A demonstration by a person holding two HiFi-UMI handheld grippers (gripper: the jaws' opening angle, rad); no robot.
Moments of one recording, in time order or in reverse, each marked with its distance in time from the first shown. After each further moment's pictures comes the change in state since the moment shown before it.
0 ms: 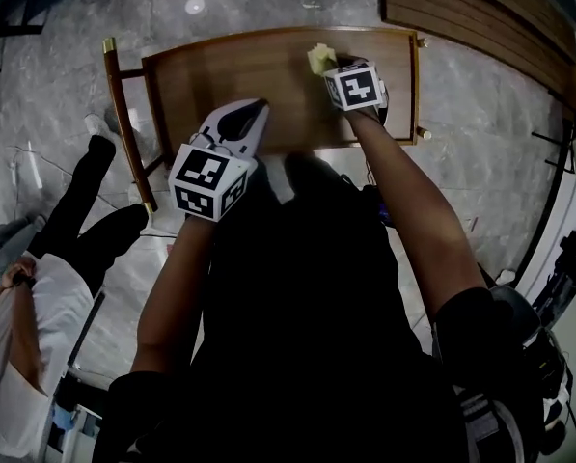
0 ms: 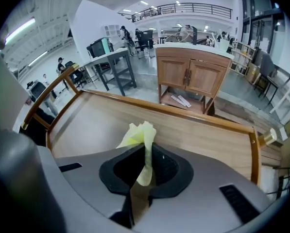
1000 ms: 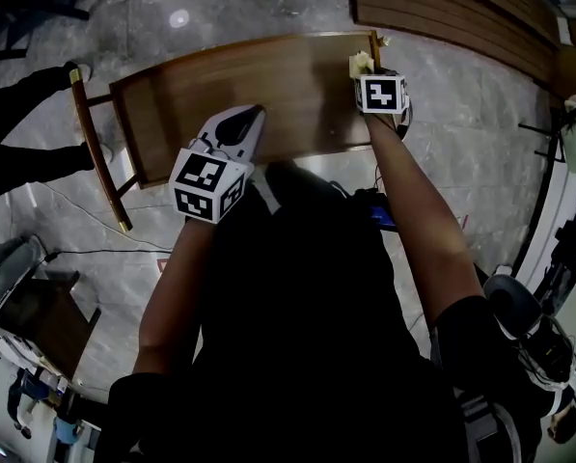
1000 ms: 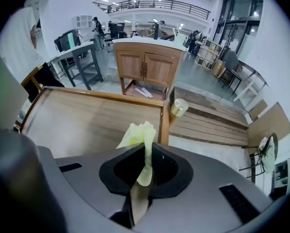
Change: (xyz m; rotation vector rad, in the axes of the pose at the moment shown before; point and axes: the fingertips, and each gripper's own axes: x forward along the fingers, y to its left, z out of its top) left arm 0.060 -0.044 0.008 -0.002 -0.005 -0.034; right arm -0.062 -0.161 -0.065 0.147 0.075 -0.314
